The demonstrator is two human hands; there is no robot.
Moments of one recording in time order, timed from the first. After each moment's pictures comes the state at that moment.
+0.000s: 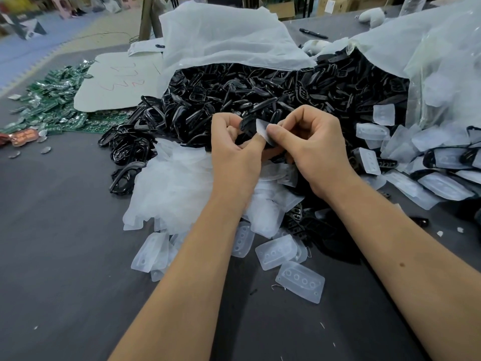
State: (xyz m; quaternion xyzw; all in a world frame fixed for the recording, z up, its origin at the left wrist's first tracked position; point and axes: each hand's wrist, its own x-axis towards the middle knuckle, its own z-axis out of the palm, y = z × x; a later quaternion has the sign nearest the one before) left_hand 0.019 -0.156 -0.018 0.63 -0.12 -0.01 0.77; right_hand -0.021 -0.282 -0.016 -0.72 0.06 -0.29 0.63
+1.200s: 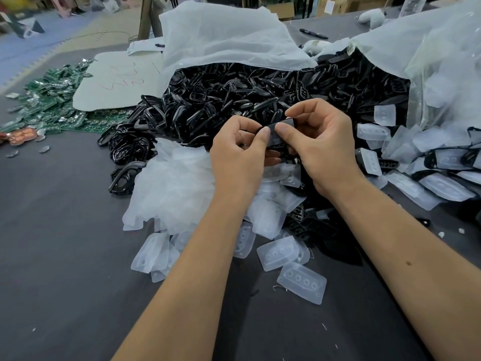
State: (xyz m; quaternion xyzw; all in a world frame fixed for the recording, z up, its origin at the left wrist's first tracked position) left_hand 0.017 -0.154 -0.015 0.68 -0.14 0.00 0.71; right_hand -0.019 -0.290 -0.022 -0.71 0.05 -0.33 0.61
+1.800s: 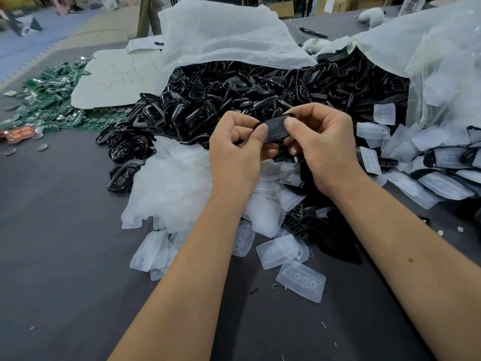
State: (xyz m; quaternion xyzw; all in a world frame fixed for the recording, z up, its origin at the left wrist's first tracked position) left_hand 0.020 -0.154 -0.019 0.65 -0.15 0.00 0.74; right_hand -0.021 -0.289 -0.017 -0.69 0.08 -0.31 0.65
